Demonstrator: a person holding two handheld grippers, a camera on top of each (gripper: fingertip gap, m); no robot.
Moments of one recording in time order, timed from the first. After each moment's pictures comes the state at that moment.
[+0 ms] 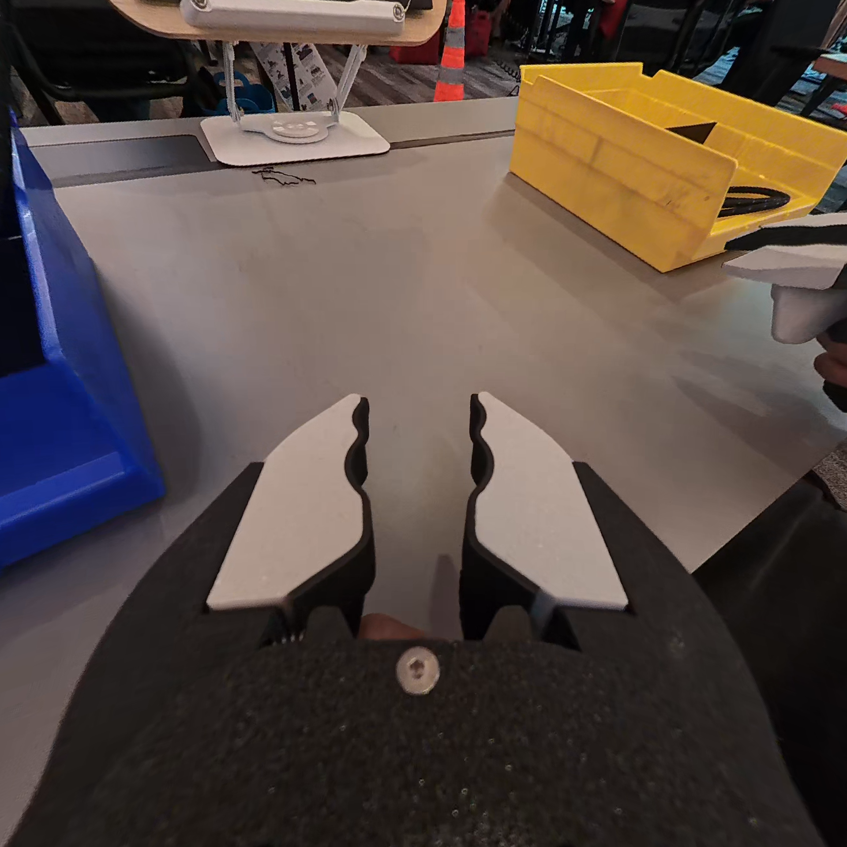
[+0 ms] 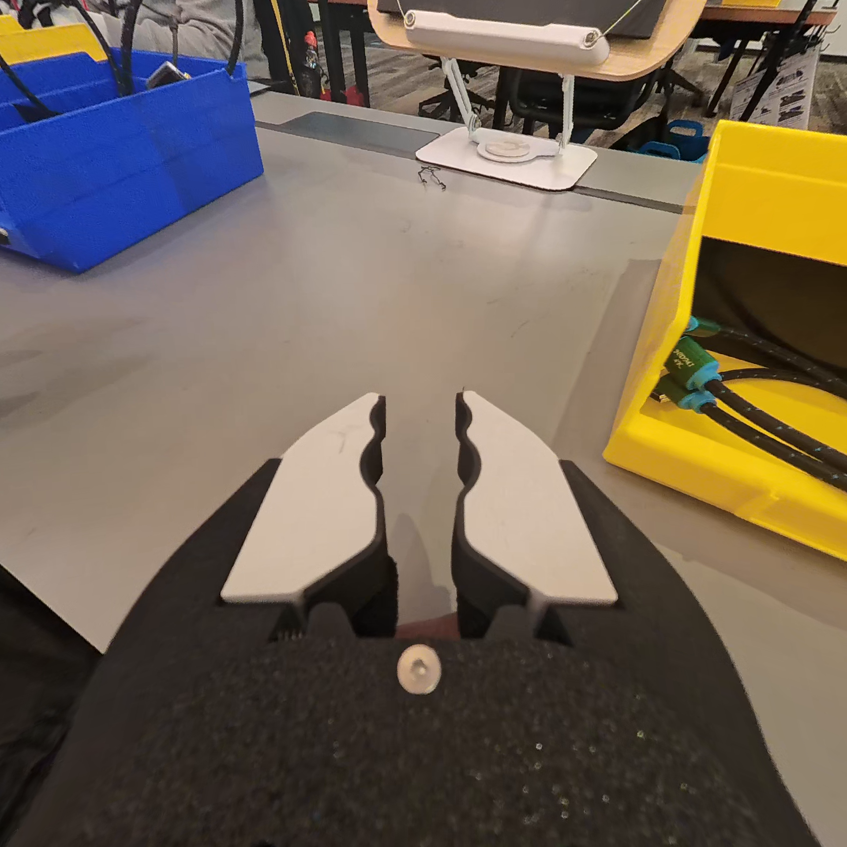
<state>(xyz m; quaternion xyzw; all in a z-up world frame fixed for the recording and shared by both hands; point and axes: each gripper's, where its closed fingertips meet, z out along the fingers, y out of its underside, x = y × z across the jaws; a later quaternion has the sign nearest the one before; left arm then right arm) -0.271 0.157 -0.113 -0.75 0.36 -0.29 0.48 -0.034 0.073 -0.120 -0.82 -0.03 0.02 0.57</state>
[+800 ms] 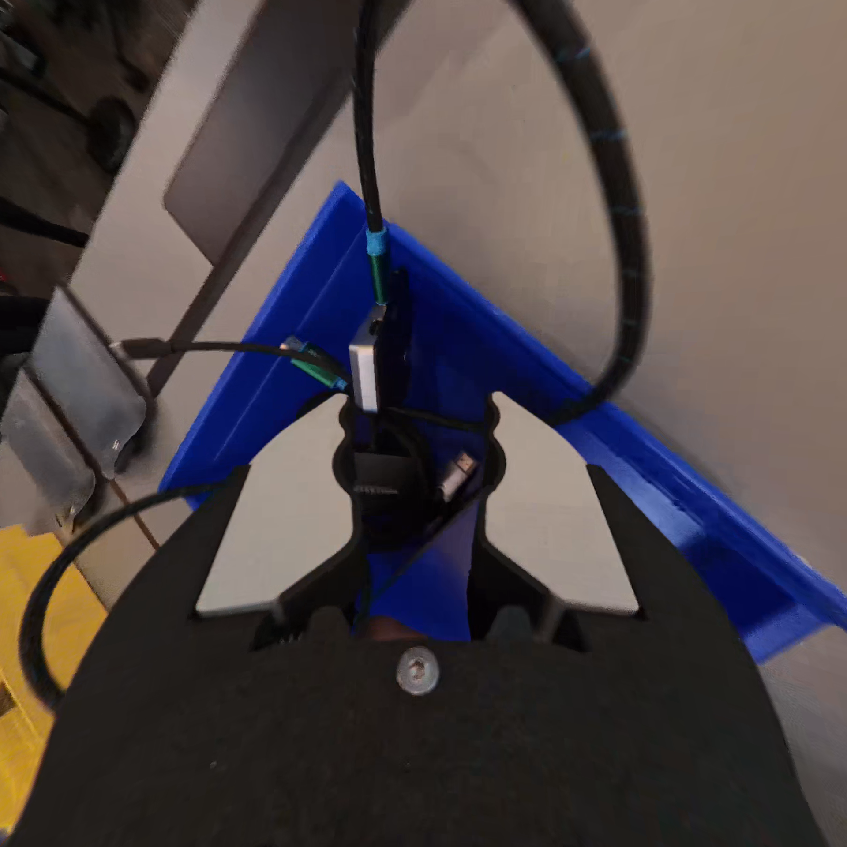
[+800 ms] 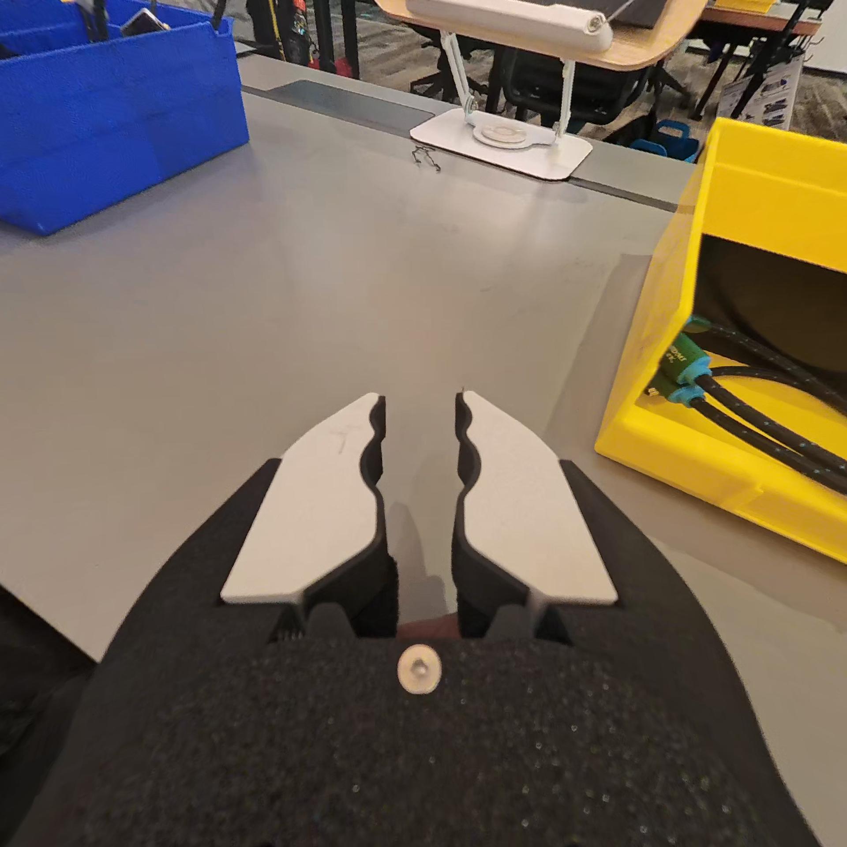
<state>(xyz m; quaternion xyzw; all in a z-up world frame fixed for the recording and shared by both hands) -0.329 0.436 -0.085 -0.77 0.58 0.02 0.28 -0.032 0.071 -0.127 -0.83 -0.04 -0.01 0.56</state>
